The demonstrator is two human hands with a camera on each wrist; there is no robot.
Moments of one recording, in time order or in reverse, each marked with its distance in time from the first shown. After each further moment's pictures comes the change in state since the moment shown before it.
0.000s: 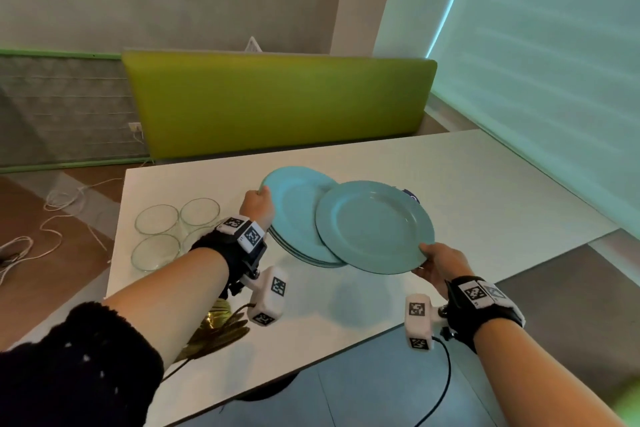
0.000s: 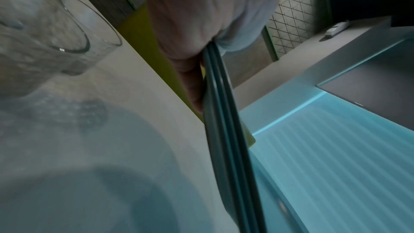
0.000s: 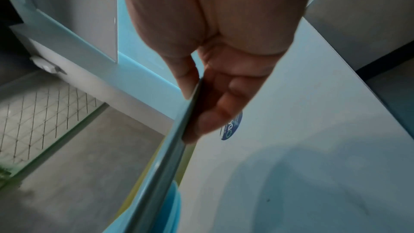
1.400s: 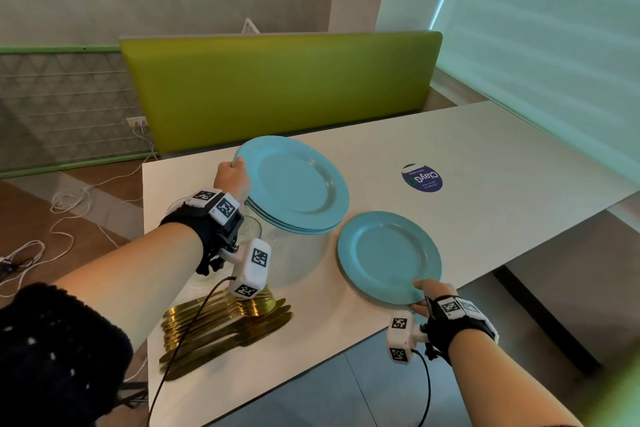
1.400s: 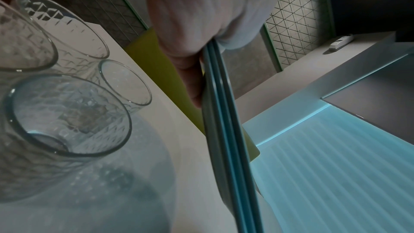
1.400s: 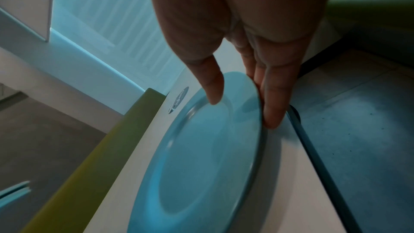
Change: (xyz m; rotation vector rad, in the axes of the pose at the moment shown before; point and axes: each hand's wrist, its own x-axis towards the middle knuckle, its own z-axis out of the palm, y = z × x) left_hand 0.042 0.004 -0.091 0.109 0.094 0.071; right_hand 0.010 0.128 0.027 -0.234 0.285 0.300
